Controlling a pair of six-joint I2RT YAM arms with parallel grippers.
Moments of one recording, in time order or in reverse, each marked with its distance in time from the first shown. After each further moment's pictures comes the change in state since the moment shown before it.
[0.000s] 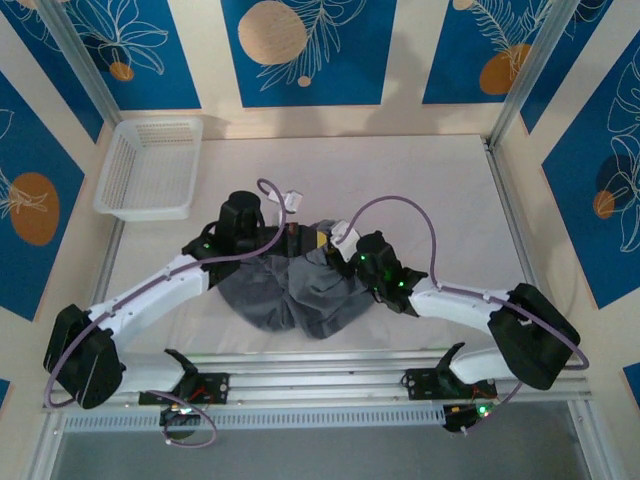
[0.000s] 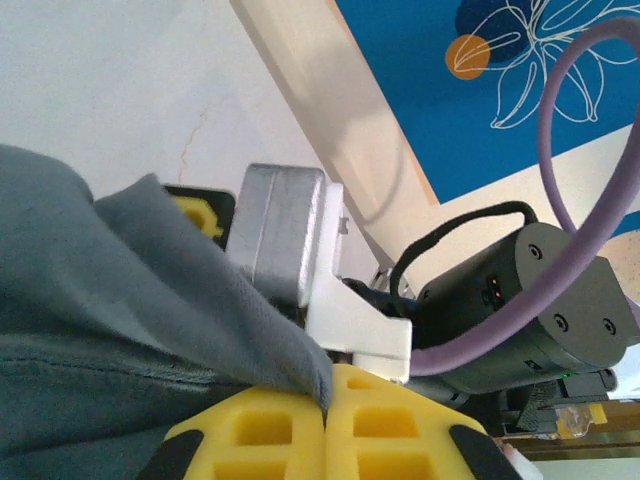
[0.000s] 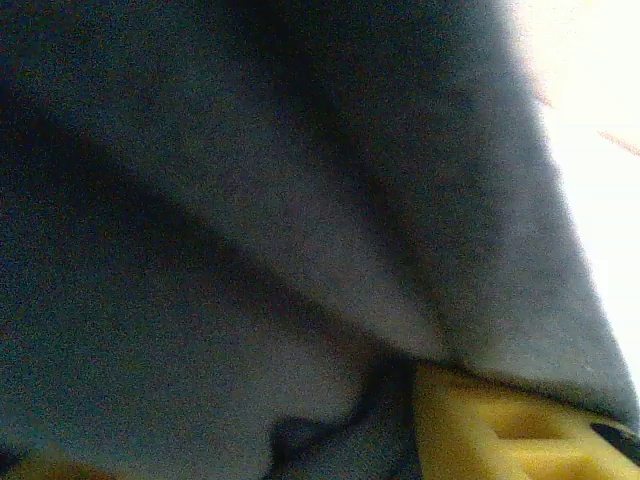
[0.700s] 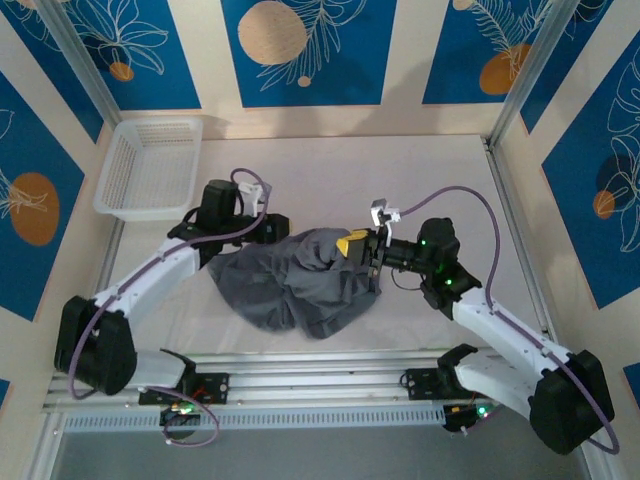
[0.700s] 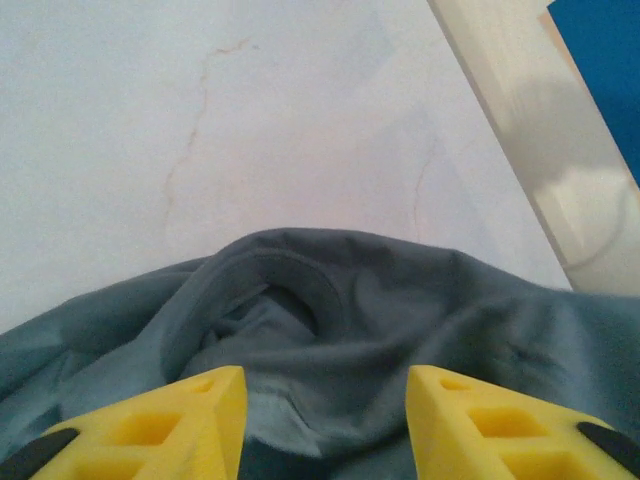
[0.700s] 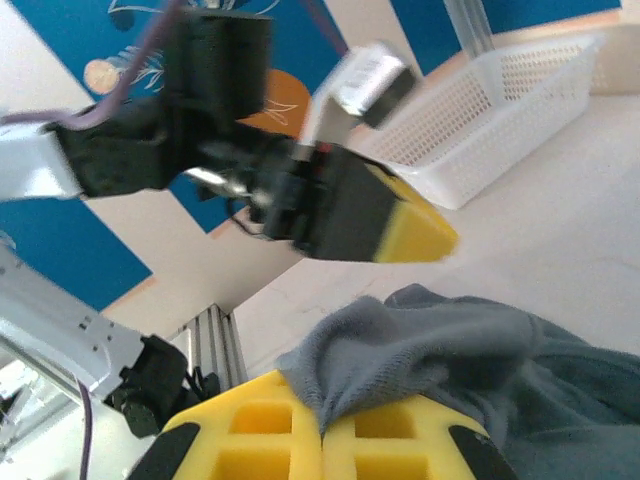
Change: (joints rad) left arm 0.237 0.021 0.020 -0.242 -0.145 0.317; right arm -0.301 -0.336 0.003 0.008 -0.926 0.683
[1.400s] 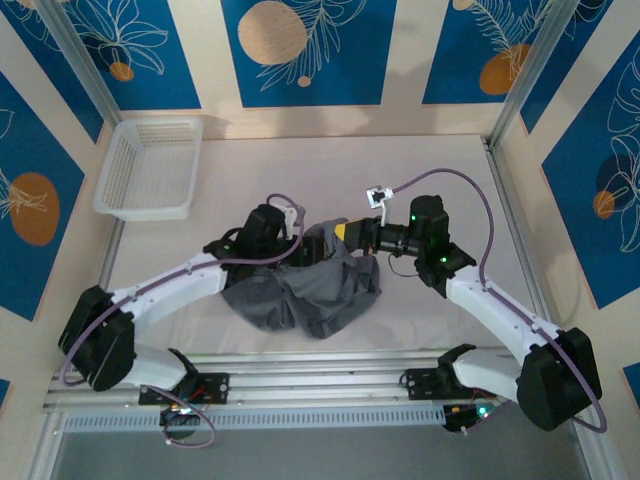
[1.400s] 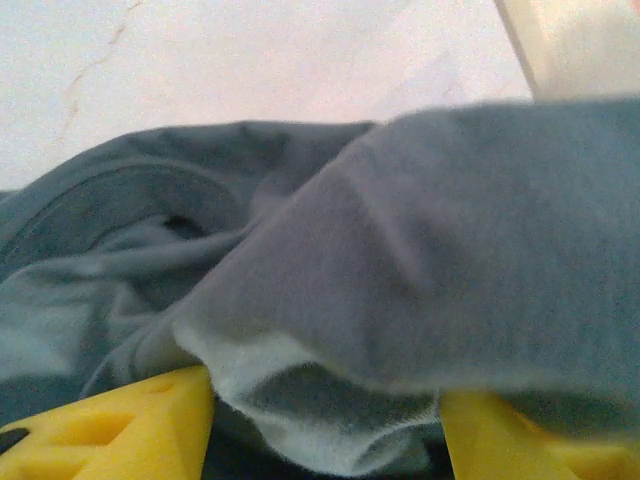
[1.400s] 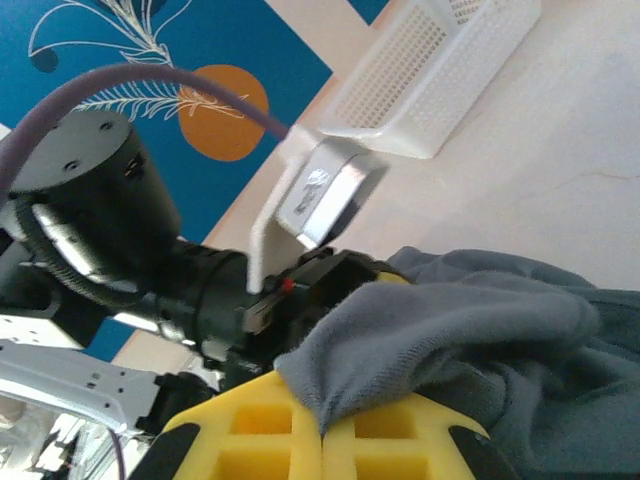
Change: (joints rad) left arm -0.321 0.117 0.002 0.092 -0.269 -0.231; right arm -0.034 0.121 0.156 -0.198 -0.014 0.123
